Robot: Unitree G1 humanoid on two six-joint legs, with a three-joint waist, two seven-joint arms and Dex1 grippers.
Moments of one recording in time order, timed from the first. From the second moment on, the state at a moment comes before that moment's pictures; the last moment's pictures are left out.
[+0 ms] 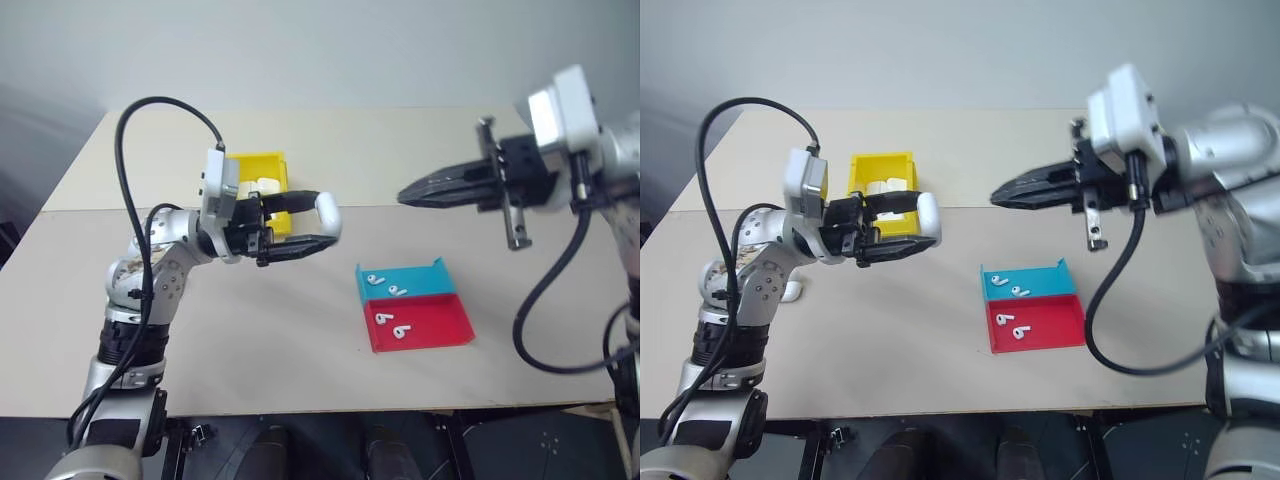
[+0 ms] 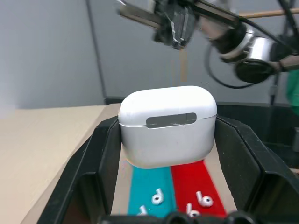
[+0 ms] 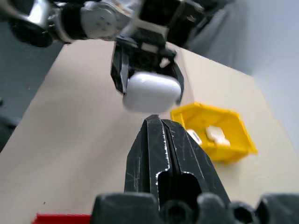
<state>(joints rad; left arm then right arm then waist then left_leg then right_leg) -0.64 0.52 0.06 -0.11 -0.65 0.40 -1.15 -0.79 -0.93 -0.05 -0.23 0.67 0.50 1.24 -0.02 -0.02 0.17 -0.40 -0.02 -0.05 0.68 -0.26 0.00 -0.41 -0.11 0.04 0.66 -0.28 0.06</state>
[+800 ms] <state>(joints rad) -0.99 0.27 0.04 0.64 -0.03 0.28 -0.15 -0.50 -0.77 -0.25 -0.59 0.97 0.87 0.58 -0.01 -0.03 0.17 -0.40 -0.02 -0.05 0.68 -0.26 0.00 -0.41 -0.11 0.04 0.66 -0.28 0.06</state>
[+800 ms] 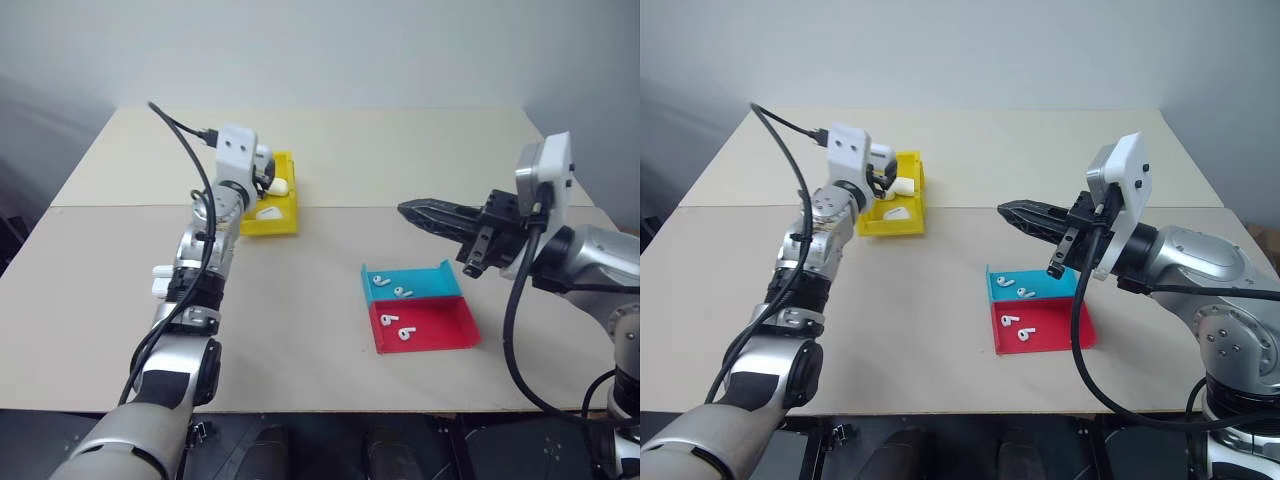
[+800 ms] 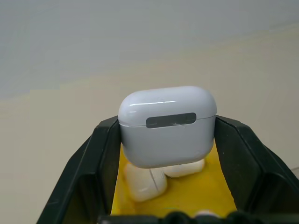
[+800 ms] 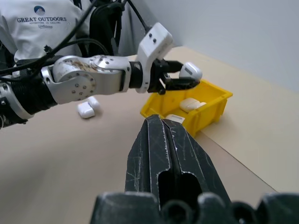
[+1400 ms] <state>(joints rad) -0.62 0.59 0.14 0.01 -0.39 0.45 -0.70 -0.41 -0.79 -0.28 -0.62 0.98 0.81 0.57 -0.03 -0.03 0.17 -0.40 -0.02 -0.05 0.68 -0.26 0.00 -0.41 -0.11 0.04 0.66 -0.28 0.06</state>
